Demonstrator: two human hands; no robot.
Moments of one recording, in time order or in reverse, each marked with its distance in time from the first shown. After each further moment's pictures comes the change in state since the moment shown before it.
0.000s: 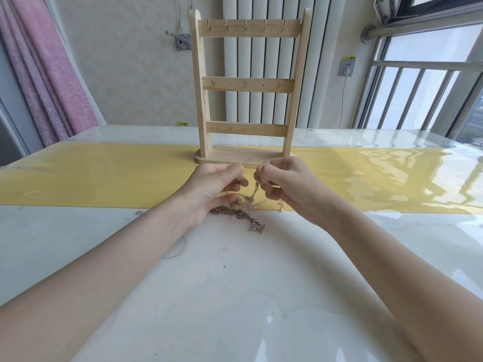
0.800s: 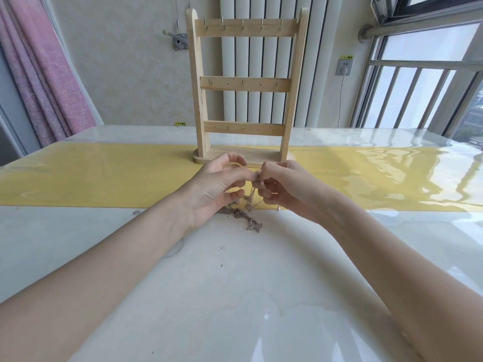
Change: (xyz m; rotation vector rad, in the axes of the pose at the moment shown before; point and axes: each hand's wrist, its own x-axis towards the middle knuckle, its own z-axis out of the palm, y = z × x) left_hand -0.003 0.002 0.005 -0.154 -0.184 0.031; right_hand 0.004 0.004 -0.007 0.122 -0.115 0.161
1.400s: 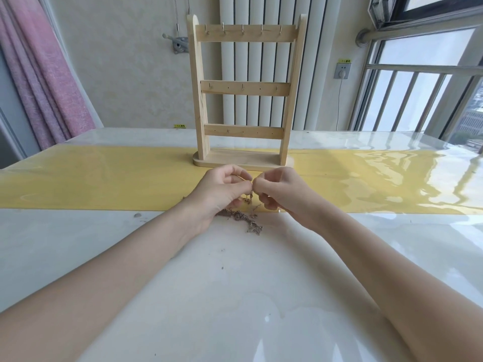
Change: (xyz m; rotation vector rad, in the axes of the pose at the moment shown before) left_hand 0.002 -0.010 0.001 0.267 0.111 0.038; right_hand -0.002 0.006 0.008 -0.233 0.147 -0.072
